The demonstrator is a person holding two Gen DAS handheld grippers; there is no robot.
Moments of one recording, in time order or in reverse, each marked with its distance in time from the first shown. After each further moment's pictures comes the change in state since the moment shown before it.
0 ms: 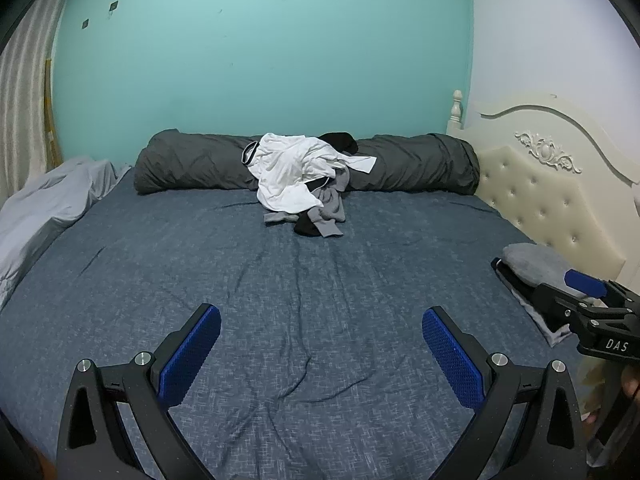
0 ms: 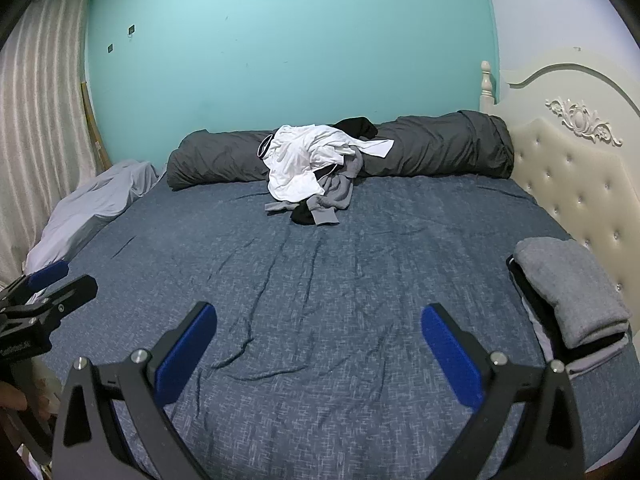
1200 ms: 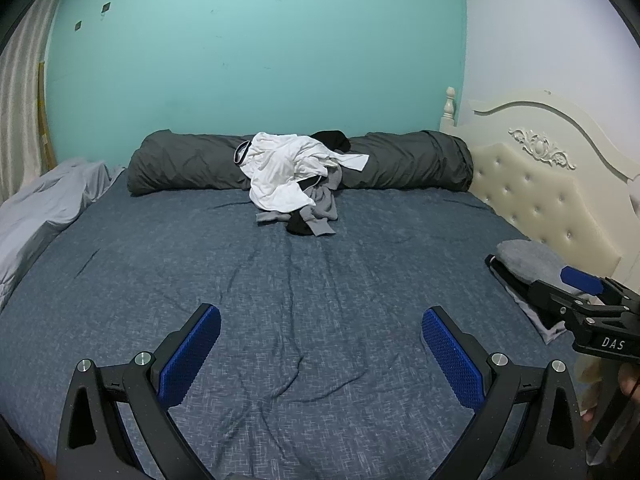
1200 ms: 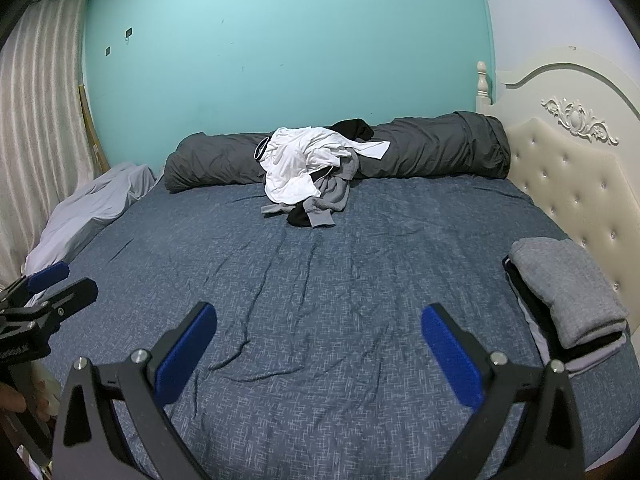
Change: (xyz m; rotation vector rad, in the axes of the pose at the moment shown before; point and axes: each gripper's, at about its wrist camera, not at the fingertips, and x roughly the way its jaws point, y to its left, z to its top) left arm 0.004 -0.011 0.001 0.017 0.017 -0.018; right arm -0.005 -0.004 0.005 0.007 -0.003 -0.002
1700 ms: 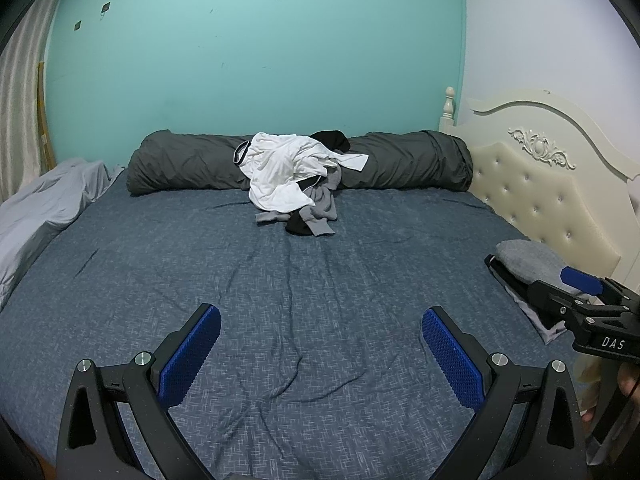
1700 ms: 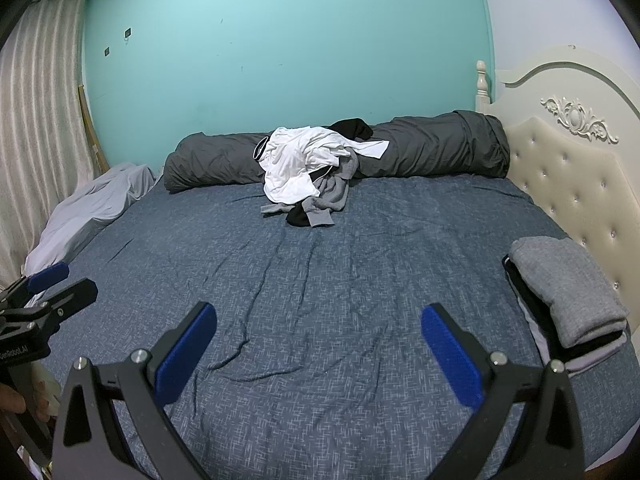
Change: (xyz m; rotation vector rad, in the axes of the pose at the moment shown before) left arm 0.000 0.000 0.000 0.000 -0.001 -0.002; right arm 0.001 -0.004 -0.001 0.002 0.000 0.002
